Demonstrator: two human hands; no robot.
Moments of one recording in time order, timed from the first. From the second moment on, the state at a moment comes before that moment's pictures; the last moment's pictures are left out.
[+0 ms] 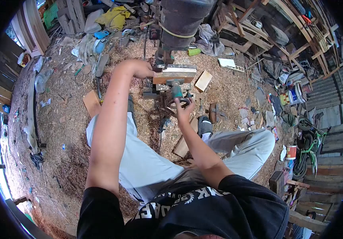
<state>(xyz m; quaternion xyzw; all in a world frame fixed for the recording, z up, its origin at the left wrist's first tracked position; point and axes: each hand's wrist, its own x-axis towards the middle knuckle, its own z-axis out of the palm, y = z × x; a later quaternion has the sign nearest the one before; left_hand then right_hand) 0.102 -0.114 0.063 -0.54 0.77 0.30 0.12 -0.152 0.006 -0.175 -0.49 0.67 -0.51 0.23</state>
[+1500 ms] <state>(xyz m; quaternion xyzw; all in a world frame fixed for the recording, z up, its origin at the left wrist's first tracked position) 0.078 -0.105 0.086 -0.57 0.74 0.32 0.17 -0.134 0.015 -0.182 -0.42 0.58 -0.59 0.36</state>
